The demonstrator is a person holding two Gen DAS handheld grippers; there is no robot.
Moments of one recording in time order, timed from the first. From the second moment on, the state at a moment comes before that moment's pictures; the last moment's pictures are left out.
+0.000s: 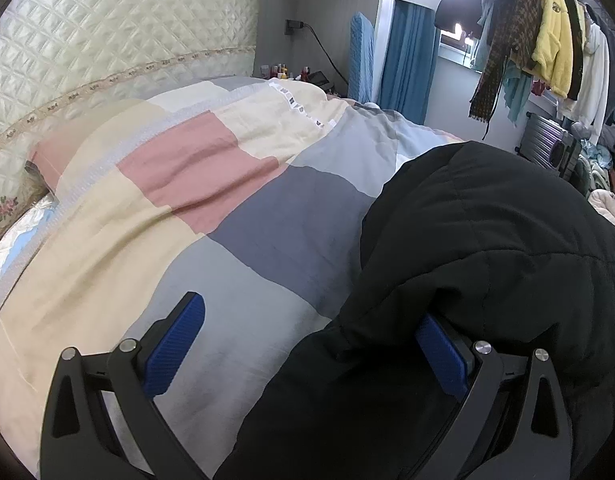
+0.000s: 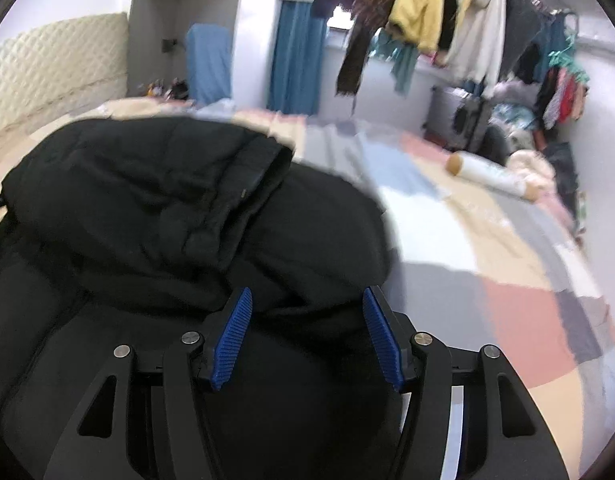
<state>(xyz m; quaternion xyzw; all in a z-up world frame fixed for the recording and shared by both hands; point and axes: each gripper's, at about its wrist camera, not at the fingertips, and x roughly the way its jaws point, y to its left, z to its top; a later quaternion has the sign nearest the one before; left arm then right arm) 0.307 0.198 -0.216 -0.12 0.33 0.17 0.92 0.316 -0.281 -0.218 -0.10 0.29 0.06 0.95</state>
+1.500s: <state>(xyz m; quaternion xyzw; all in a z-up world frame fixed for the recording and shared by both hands) 0.217 0.159 -0.100 -0.11 0.26 0.10 0.95 0.232 -0.296 -0.140 0.04 0.26 0.06 0.96</state>
